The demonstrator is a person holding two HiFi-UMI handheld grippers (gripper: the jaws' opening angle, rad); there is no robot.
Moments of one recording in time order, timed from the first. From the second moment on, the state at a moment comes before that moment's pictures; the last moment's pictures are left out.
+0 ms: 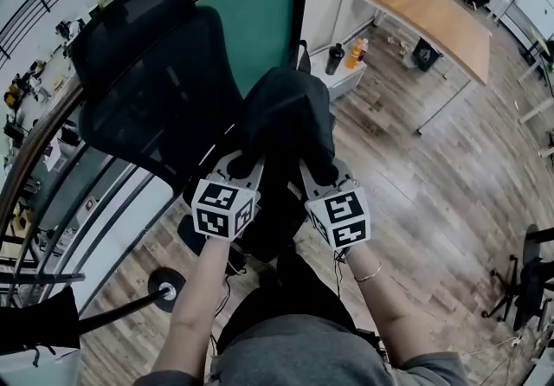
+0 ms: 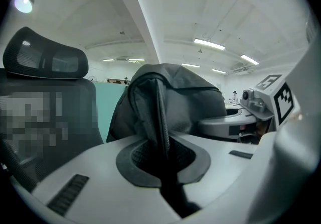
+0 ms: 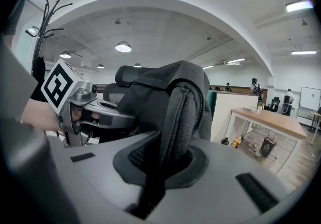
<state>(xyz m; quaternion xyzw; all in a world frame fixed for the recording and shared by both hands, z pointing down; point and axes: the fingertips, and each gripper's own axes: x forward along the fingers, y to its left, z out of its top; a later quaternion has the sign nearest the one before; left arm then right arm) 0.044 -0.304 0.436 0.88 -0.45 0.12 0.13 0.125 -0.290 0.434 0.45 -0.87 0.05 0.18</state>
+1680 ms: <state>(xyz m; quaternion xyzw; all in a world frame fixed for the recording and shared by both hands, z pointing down) 0.068 -0.438 0.606 0.83 -0.46 0.20 0.25 0.153 -0.424 0.602 0.45 -0.84 0.20 0.22</state>
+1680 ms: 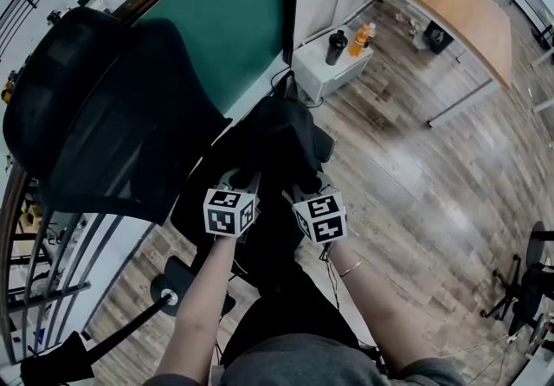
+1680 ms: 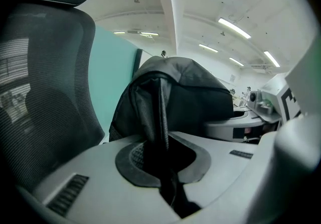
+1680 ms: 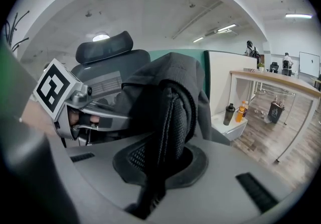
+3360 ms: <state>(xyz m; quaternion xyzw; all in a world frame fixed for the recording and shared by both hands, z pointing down) -0.001 -0.380 0.628 0.77 -0.54 0.17 0.31 0.154 -0.383 0.616 0.49 -0.82 0.23 0.21</state>
